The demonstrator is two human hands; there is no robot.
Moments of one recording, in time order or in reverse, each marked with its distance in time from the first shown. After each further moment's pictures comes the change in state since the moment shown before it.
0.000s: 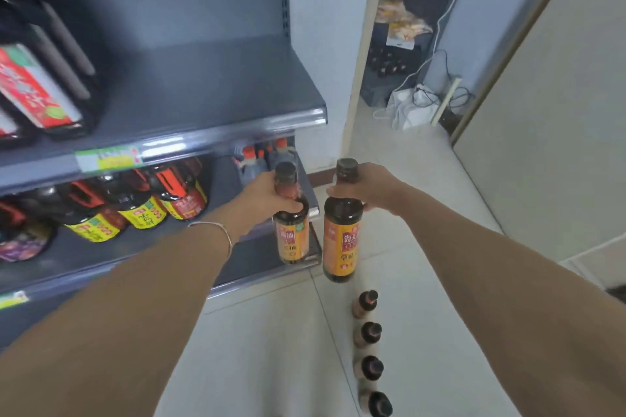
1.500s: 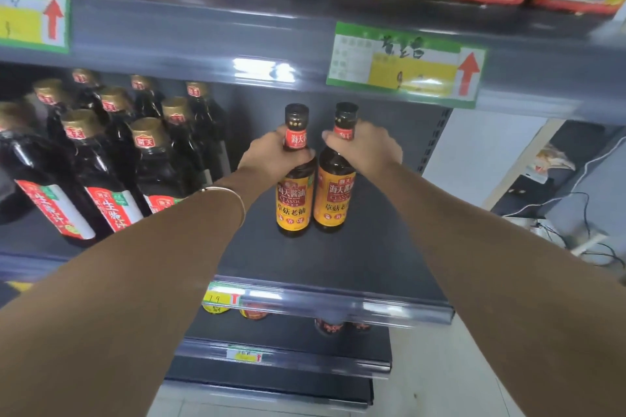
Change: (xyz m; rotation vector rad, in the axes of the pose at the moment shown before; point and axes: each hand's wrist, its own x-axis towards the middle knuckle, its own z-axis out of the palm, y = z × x) left_hand 0.097 0.100 -0.295 0.078 0.692 0.032; right_hand 0.224 -0.336 -0.016 -0.375 0.316 -0.476
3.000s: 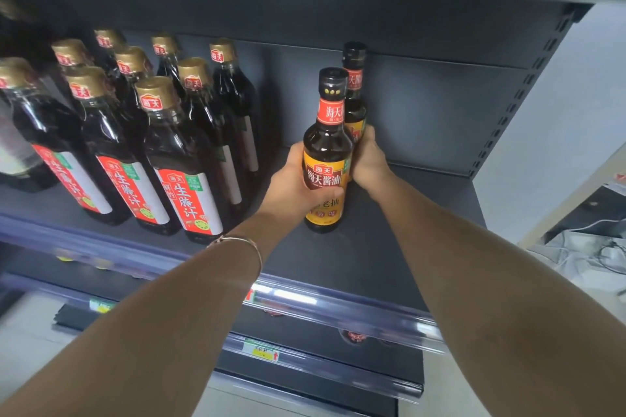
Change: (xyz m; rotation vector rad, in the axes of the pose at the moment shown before) left_hand -0.025 -0.064 0.044 -0.237 0.063 -0.011; right_hand 0.040 0.022 0.117 0.650 -0.172 0.073
